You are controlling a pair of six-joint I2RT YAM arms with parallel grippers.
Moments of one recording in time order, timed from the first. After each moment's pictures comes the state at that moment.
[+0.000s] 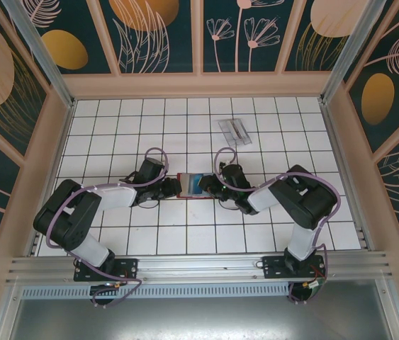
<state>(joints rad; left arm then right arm) -0.53 1.59 0.62 0.07 0.26 -0.75 0.72 1.79 0.57 0.67 -0.25 1.14</state>
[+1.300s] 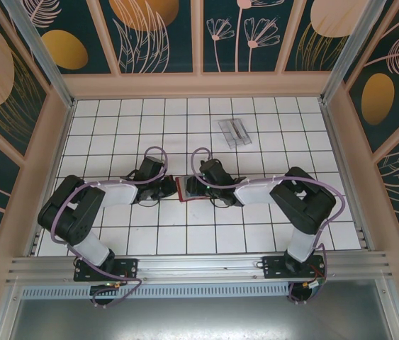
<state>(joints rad) -0.52 1.64 0.64 0.08 0.28 -0.76 0.86 1.78 0.82 0.20 -0.05 0.79</state>
